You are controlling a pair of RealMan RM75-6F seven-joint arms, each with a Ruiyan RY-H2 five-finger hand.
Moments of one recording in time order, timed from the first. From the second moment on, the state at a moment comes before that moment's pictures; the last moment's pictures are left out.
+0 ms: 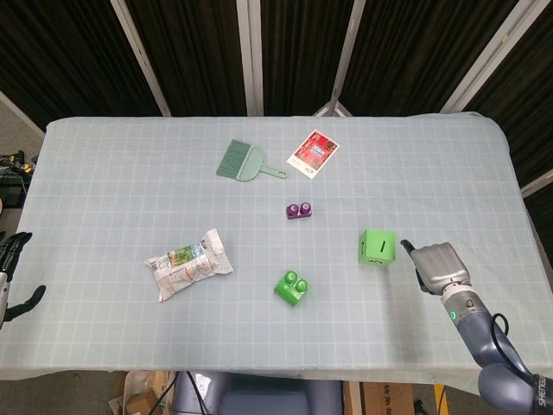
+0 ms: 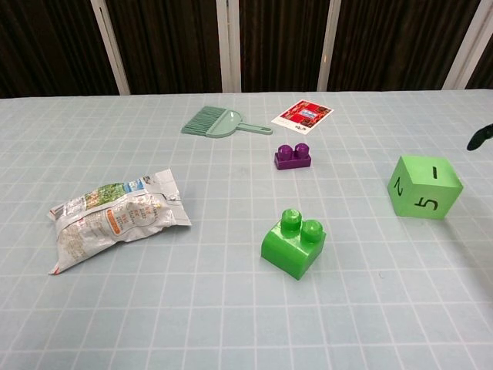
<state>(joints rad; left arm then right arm) -0.07 -1.12 -0.07 -1.57 1.51 1.55 0.02 0.78 -0.90 0.05 -2.04 -0.48 0.88 -0.87</state>
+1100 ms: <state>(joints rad) -0.08 -1.14 -0.07 -1.57 1.49 1.54 0.06 1.02 -1.02 -0.09 -1.83 -0.12 0.83 -0.89</state>
